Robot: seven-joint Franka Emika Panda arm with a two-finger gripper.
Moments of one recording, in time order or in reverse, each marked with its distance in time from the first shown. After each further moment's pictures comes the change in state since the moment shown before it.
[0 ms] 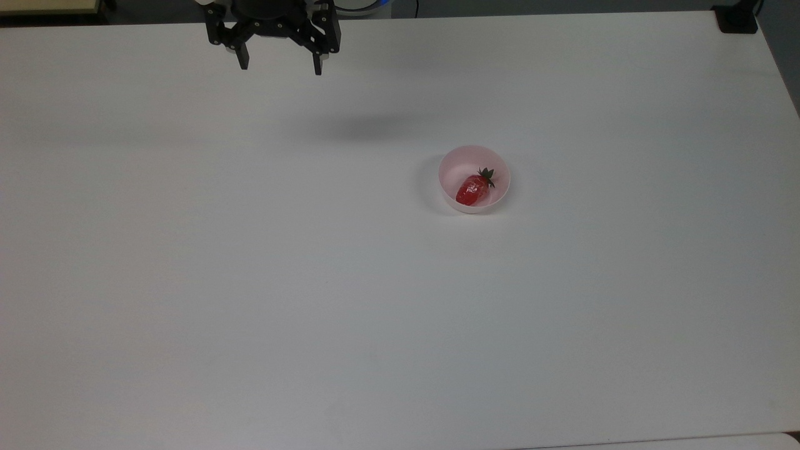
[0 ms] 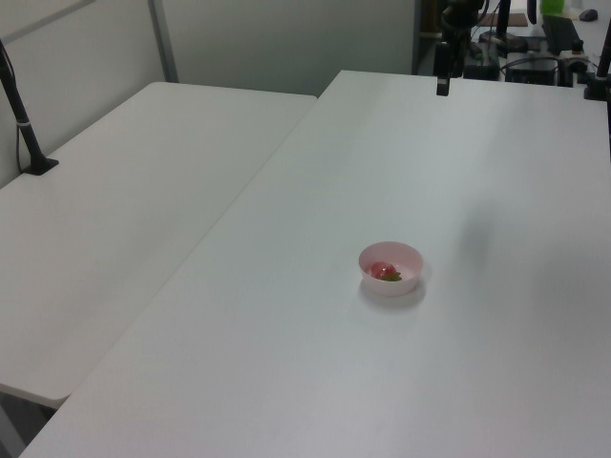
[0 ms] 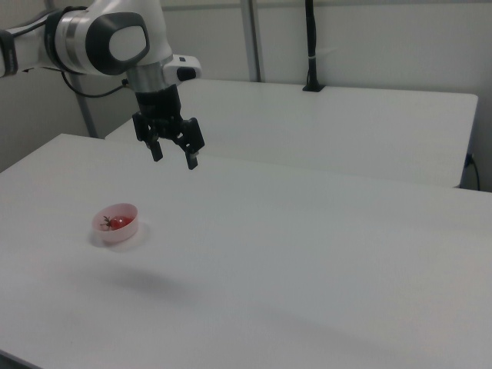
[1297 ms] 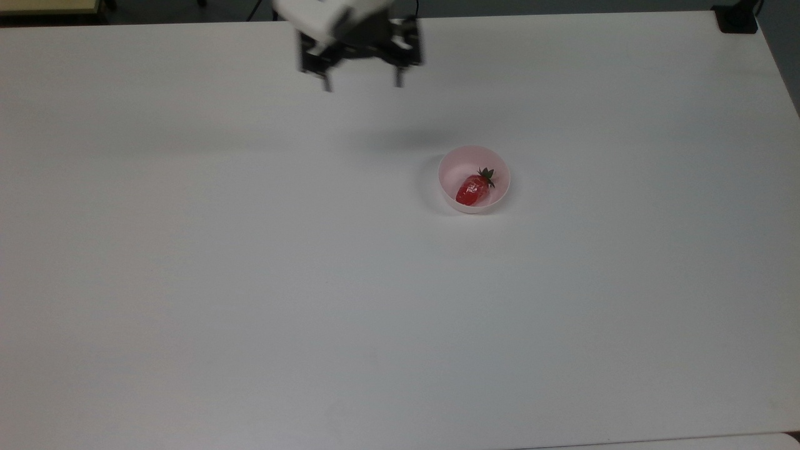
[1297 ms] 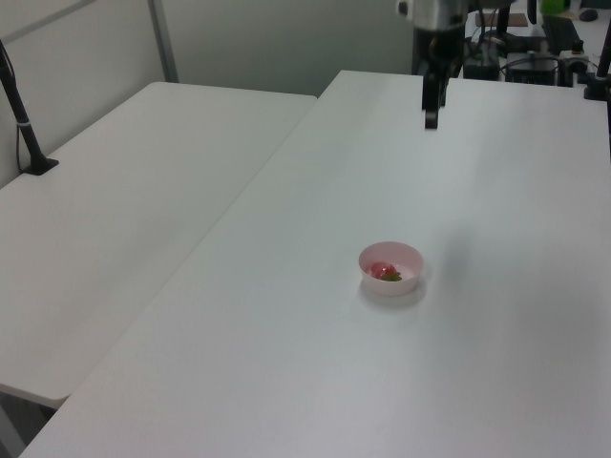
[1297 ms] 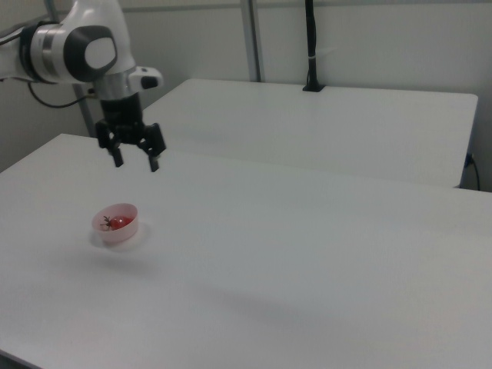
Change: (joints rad) arm 0.244 0.056 -0.059 -0.002 0.023 0.001 0.016
